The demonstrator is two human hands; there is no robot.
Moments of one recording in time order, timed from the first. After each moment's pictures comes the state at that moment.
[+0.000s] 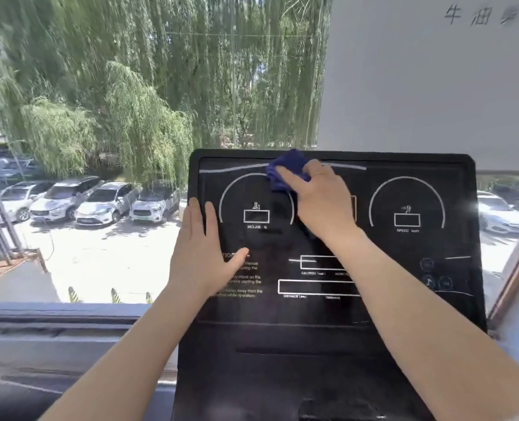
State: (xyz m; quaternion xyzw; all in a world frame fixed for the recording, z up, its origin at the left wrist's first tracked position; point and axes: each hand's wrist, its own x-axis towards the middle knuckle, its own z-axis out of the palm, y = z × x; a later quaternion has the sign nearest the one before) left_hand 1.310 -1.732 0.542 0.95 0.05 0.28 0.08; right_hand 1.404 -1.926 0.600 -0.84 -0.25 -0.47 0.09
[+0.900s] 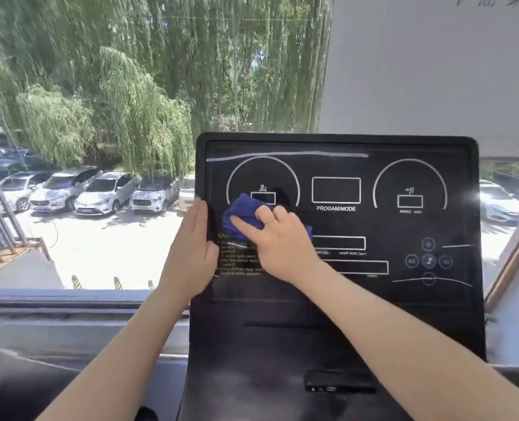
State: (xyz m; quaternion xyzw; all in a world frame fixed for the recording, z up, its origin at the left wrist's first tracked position) left_hand 1.293 -1.705 0.517 0.92 -0.03 0.30 0.25; right_hand 1.360 -1.874 0.520 -0.80 -0.37 -0.47 0.01
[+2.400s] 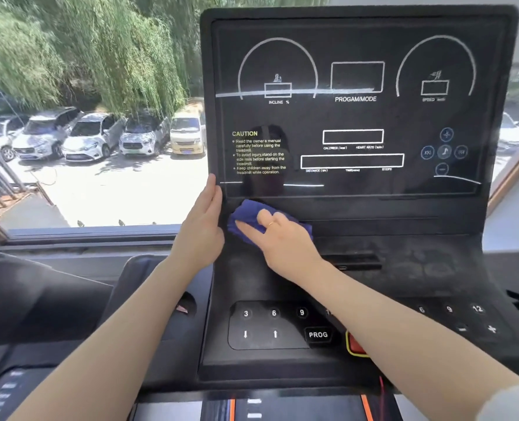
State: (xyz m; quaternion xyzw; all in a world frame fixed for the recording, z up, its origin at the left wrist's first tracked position) left_hand 1.229 -1.688 0.419 0.94 -0.09 0.21 0.24; right_hand 1.253 -1.862 0.398 -0.87 -0.38 -0.32 -0.01
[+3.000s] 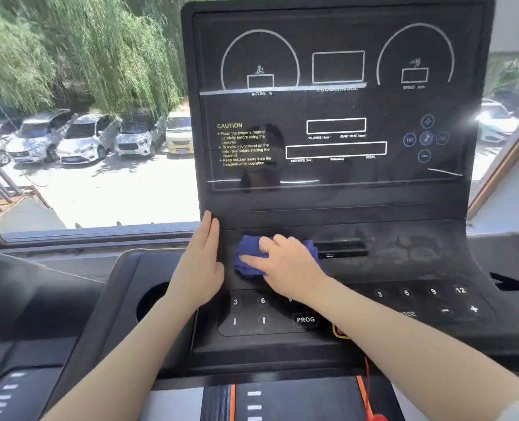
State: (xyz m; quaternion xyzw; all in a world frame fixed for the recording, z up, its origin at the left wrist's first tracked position) left_hand 1.178 -1.713 0.384 0.97 -0.04 0.12 0.21; right_hand 1.230 -1.894 0.357 -0.86 -0.43 -0.27 -0.02
